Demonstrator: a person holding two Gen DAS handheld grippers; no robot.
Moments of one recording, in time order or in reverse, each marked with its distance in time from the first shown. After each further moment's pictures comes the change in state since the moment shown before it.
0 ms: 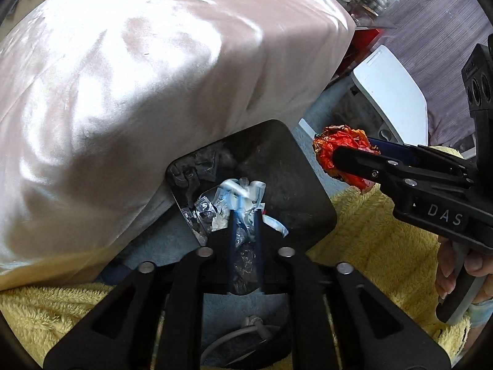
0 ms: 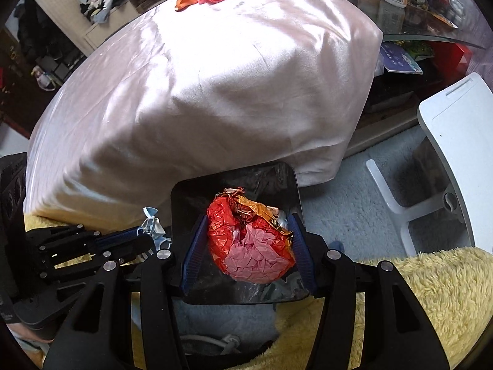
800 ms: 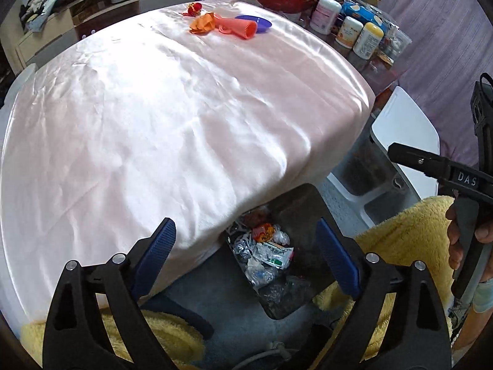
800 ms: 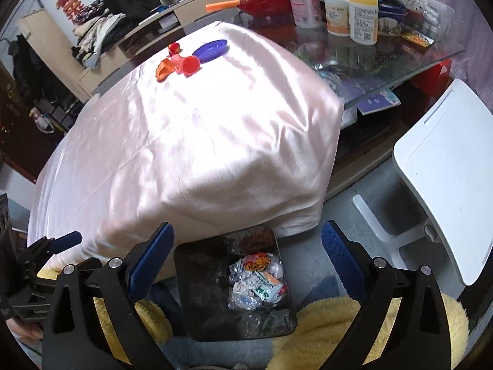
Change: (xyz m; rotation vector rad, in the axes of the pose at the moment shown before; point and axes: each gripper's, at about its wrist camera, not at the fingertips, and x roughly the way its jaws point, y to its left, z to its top) left arm -0.078 0.037 0.037 -0.025 -0.181 0.126; right arm -0.048 -0.030 0.059 0.094 -0.169 0.006
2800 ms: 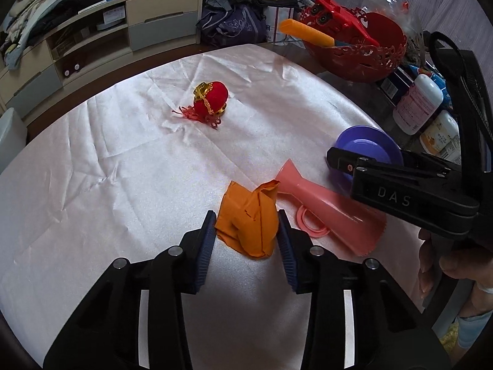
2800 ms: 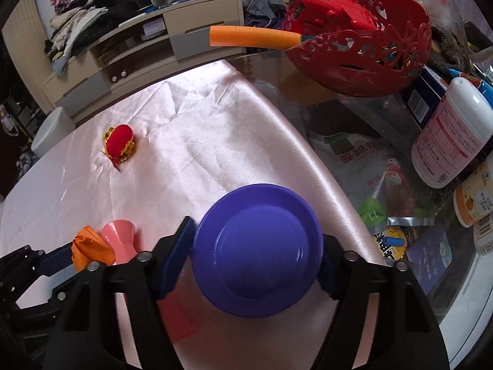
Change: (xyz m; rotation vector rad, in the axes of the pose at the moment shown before) left arm 0.151 0.073 0.282 0.027 -0.085 0.001; right arm 0.201 0.072 0.268 -0.107 -0.058 -0.150
